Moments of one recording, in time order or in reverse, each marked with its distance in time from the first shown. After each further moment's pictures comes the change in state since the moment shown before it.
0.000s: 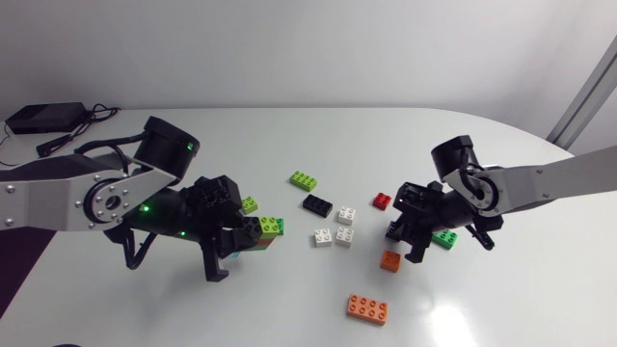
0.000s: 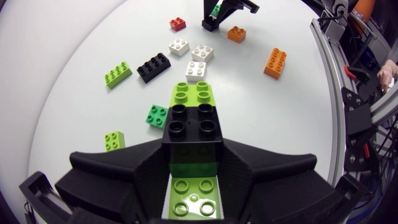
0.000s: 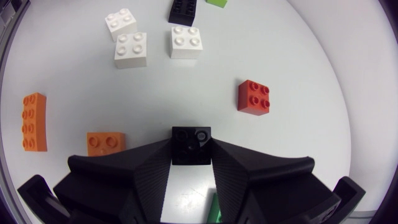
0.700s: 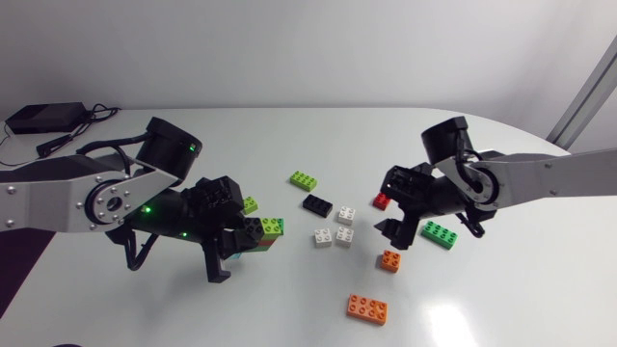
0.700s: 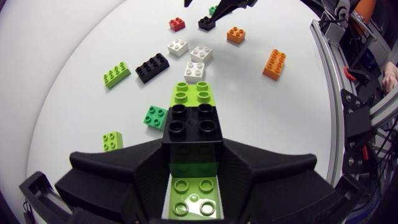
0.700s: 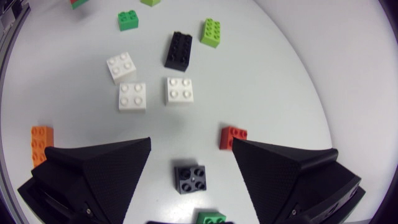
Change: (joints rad) left arm -0.012 0.000 0.000 0.000 -0.004 -0.018; right arm 0.114 -0.088 0.040 0.016 0.026 0.063
